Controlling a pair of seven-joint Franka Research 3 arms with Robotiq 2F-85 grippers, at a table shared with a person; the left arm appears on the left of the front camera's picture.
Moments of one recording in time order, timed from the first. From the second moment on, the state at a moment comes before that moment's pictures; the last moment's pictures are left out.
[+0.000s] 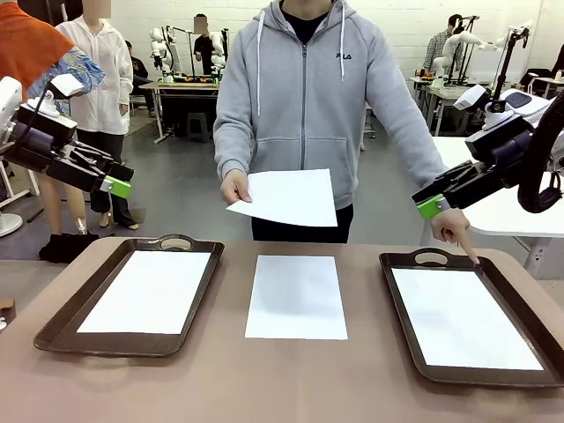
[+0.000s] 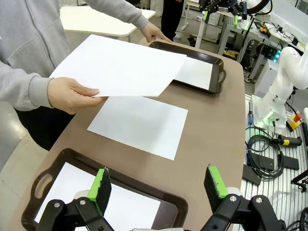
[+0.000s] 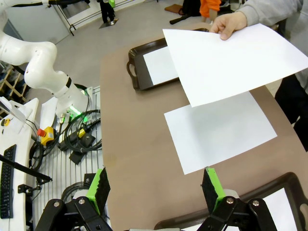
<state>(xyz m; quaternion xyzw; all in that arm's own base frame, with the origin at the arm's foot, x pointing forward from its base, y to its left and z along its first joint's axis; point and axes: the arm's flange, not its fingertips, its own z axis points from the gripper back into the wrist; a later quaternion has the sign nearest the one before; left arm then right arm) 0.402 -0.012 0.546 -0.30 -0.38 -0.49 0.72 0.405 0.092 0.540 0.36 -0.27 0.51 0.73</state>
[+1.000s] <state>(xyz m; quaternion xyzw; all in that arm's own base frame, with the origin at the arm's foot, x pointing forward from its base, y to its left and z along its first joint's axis) 0.401 -0.012 0.546 -0.30 -0.38 -0.49 0.72 0.407 0.095 0.538 0.36 -0.26 0.51 0.74</state>
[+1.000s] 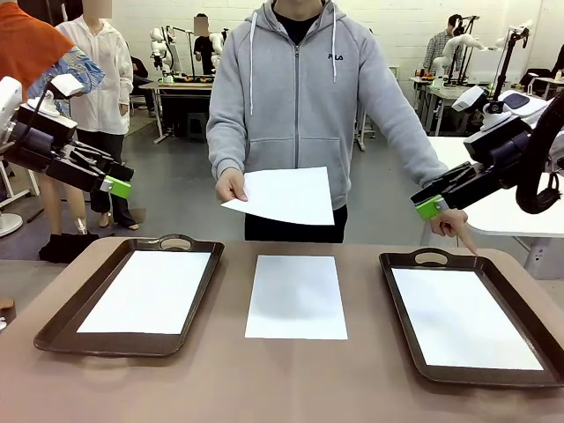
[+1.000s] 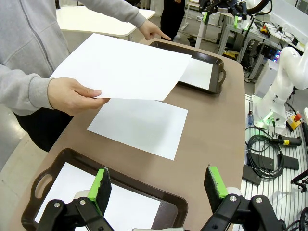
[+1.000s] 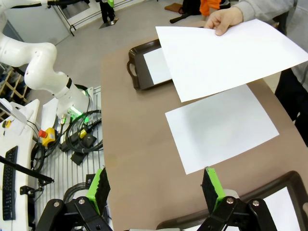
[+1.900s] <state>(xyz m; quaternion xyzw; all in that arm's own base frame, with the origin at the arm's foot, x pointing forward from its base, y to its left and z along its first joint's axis) 0.401 -0.012 0.547 -0.30 -0.38 -0.49 0.72 0.548 0.151 0.502 0.49 -0.16 0.30 0.80</state>
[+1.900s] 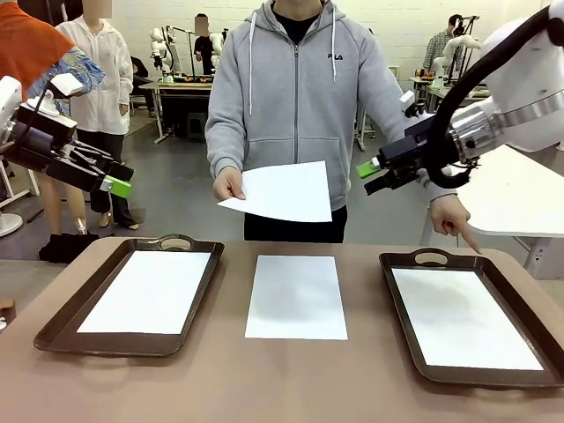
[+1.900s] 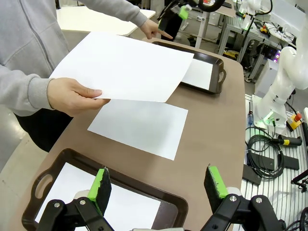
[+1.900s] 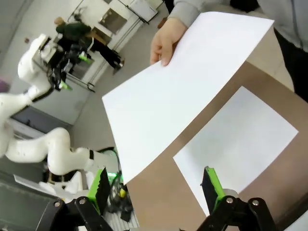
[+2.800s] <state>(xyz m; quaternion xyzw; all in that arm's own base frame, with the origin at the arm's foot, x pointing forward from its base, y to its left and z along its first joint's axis) 0.401 -0.013 0.547 -0.30 -0.38 -0.49 0.72 0.588 0.217 0.435 0.59 -0.14 0.16 0.78</state>
